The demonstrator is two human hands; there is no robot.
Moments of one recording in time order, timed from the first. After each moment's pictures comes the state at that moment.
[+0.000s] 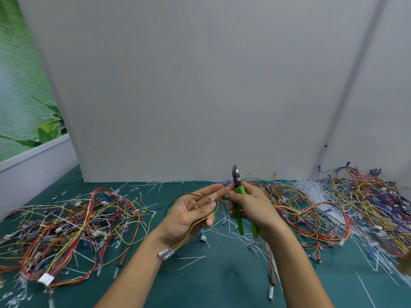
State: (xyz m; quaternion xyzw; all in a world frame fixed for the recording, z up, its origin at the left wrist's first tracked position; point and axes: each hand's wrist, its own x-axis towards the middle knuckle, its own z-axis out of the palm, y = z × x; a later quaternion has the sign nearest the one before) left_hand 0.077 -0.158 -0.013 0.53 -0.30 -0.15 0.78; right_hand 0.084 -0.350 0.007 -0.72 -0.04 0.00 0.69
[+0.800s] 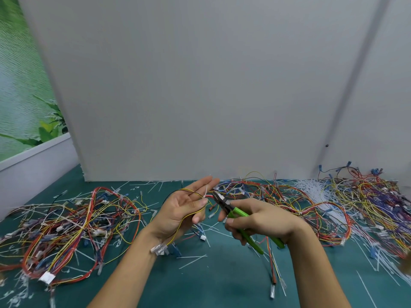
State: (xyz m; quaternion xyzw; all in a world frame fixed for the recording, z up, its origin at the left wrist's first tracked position) left_hand 0.075 -0.144 -0.003 0.54 -0.26 -0.12 0.79; right_hand 0.056 -0.374 0.032 -0.78 -0.20 0.25 0.54
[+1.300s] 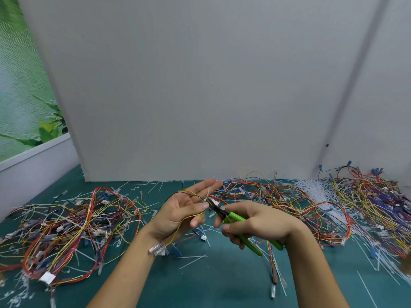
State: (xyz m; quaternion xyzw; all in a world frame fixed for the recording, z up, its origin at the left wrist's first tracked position) left_hand 0.076 -0.138 -0.002 0.54 -0.30 -0.17 0.77; right_hand 0.048 -0.366 0.039 -0.80 -0.23 0.26 0.50
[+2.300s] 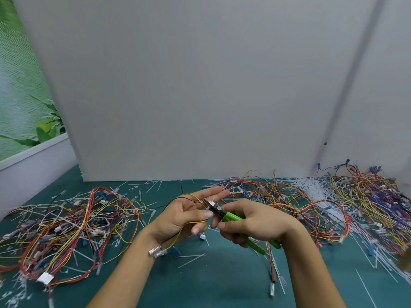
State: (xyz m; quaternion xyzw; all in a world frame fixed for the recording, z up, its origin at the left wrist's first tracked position) left_hand 0.074 -0.141 -0.007 0.53 -0.31 -0.24 0.75; right_hand 0.048 -0.365 0.037 -0.81 -0.24 0.23 0.47
